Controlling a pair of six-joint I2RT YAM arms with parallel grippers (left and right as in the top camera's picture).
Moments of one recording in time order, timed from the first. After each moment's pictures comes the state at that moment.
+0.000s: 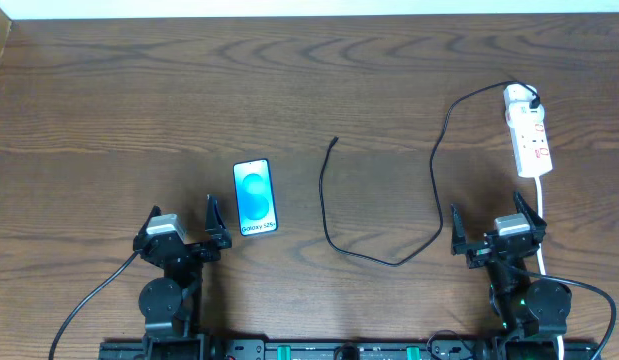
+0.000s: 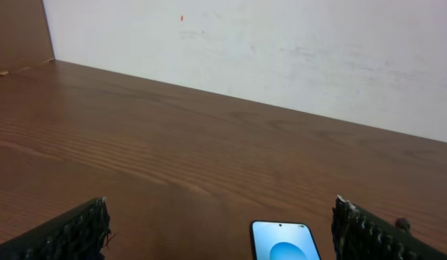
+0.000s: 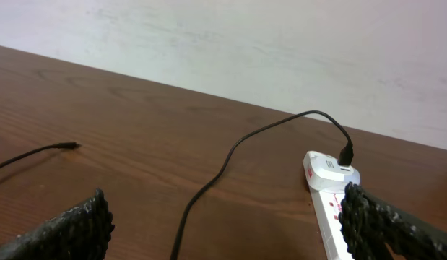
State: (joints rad) left arm 0.04 0.00 0.02 -0.11 -0.04 -0.17; right arm 0.01 0.01 0.01 -0.06 -0.16 -0.17
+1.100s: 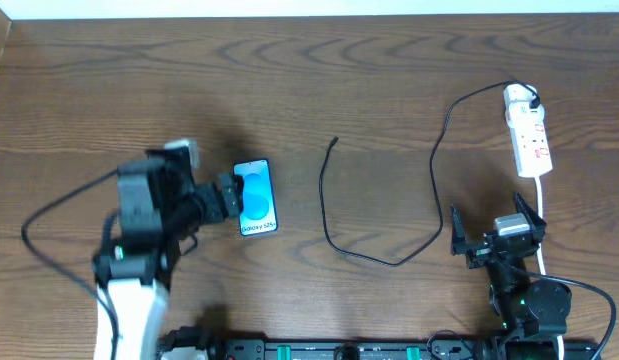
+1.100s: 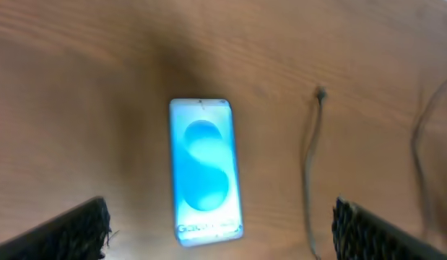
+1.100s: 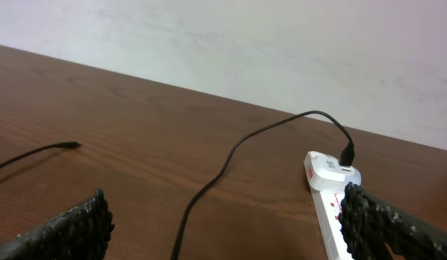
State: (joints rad) left arm 0.04 0.97 0.82 -0.71 0.29 -0.22; right arm 0.01 0.01 0.01 -0.06 -0.16 -0.17
